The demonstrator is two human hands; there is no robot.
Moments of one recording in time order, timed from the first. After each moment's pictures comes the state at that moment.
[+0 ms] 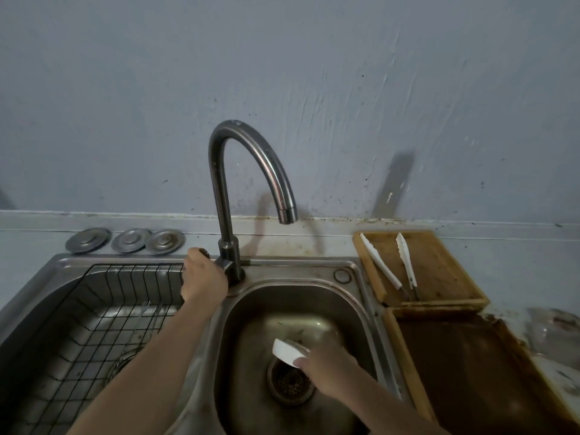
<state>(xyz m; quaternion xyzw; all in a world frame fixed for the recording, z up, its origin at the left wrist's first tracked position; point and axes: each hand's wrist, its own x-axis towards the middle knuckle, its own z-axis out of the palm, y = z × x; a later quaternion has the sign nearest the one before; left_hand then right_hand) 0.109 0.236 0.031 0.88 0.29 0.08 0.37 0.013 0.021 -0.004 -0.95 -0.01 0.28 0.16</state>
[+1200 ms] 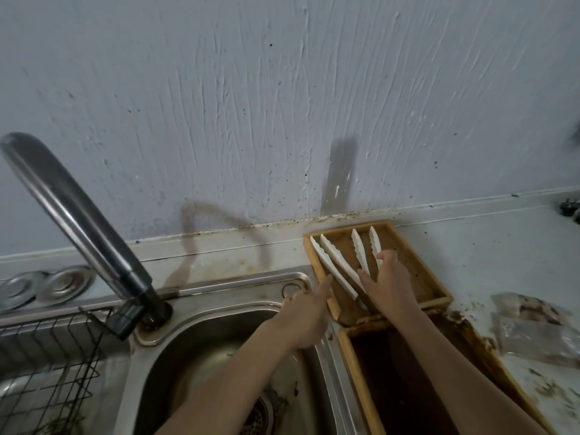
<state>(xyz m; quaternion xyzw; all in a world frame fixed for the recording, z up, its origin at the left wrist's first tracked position) 0.139 0.005 0.016 0.93 -0.24 -0.18 0.20 0.149 -0.172 0.010 -0.94 0.19 -0.09 0.28</state>
